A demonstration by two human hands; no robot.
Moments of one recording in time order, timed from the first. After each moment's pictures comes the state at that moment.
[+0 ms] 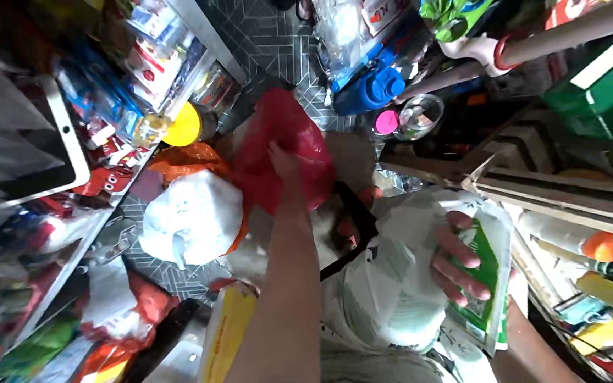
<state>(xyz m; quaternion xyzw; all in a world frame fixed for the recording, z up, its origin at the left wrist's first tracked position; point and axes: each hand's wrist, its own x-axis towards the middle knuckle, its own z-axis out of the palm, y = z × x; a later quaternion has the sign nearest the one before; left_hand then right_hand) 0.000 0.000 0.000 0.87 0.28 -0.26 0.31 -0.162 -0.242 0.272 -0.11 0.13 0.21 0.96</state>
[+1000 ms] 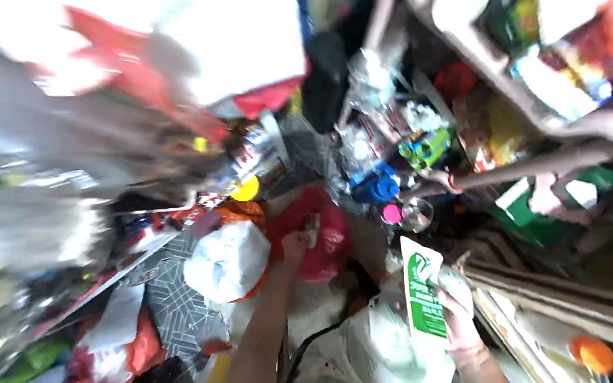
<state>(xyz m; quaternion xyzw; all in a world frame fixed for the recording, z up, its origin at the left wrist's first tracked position) -0.063 0.074 0.105 0.82 0.20 -0.25 0.47 -0.162 -0.242 0.268 -0.36 0.23 0.18 0.89</state>
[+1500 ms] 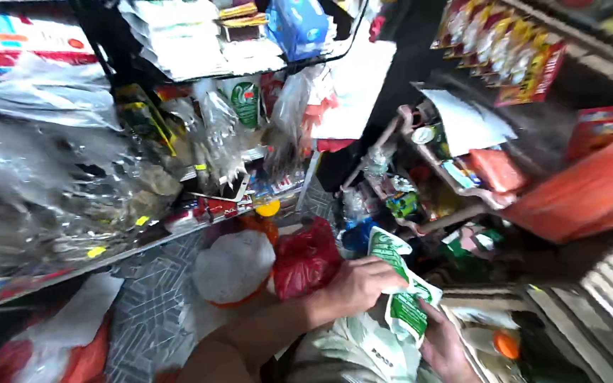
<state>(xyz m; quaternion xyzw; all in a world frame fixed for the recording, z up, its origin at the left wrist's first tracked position) -0.166 0.045 0.392 0.71 -0.39 0.20 0.55 -0.233 -0.184 0.363 -0.46 0.28 0.06 0.84</state>
